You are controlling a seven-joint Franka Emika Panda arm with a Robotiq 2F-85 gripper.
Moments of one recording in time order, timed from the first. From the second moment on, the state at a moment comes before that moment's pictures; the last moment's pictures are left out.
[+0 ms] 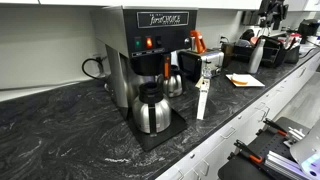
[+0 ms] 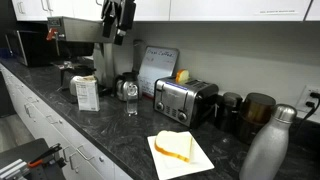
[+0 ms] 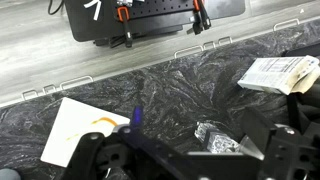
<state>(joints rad) -0.07 -0.46 -0.25 -2.11 0.03 1.45 -0.13</state>
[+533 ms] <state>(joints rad) -0.06 -0.48 -0.15 -2.11 0.03 1.53 -0.13</state>
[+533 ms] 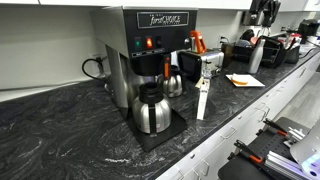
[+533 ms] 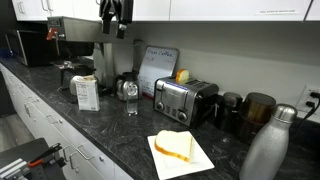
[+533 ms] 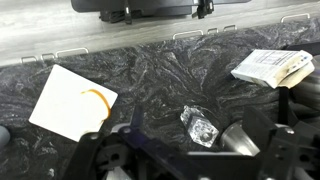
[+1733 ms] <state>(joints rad) 0.01 -0.59 0.00 -2.08 0.03 1.68 -0.08</state>
